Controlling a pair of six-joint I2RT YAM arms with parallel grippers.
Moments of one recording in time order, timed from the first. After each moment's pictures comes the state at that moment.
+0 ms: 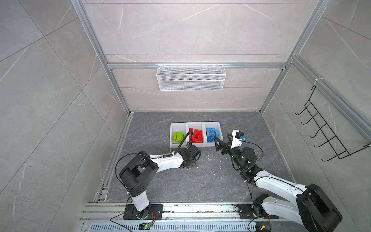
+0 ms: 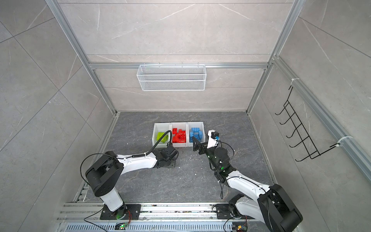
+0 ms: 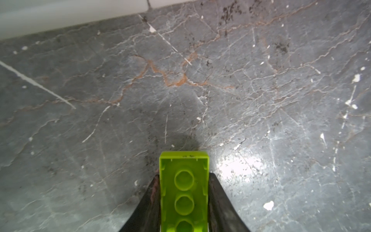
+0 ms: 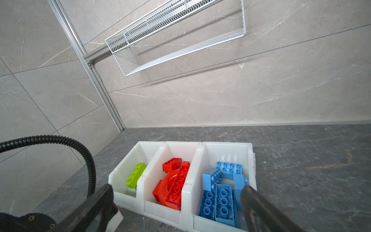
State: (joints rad) left arm -0.85 1.71 0.97 -0.45 -0.23 -0.62; right arm 0.53 1.16 0.39 0.79 0.09 0.28
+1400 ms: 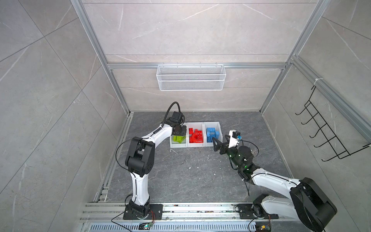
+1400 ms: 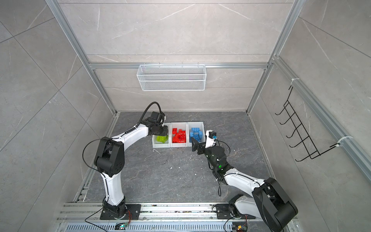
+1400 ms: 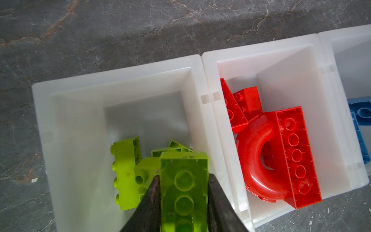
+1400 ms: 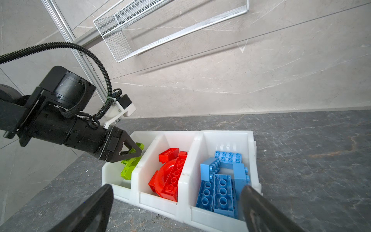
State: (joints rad) left arm -0.43 1.98 1.54 -0.53 0.04 -0.22; right arm 0.53 1.24 0.41 0.79 0.09 0.29
